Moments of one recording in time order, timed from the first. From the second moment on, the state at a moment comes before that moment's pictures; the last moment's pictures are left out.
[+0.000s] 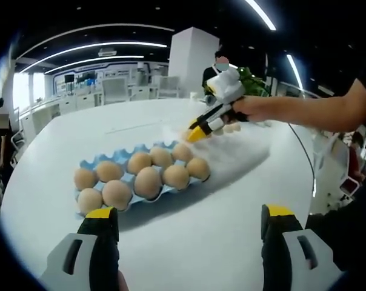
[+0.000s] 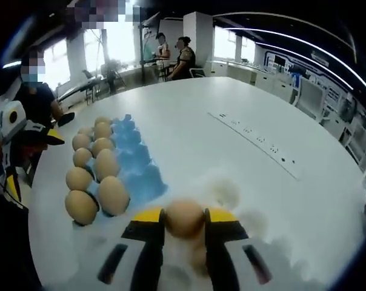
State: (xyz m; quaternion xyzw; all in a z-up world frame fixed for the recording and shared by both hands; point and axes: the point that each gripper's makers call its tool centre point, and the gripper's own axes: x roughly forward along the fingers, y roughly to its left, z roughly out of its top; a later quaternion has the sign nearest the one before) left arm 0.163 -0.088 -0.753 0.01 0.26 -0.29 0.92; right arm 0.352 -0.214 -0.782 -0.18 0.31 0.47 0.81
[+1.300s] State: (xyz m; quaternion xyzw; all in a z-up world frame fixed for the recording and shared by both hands) left arm 0.168 -0.063 -0.747 0.03 0.26 -0.27 0.93; right arm 0.343 -0.171 -0.744 -0.15 0.26 0.50 0.81
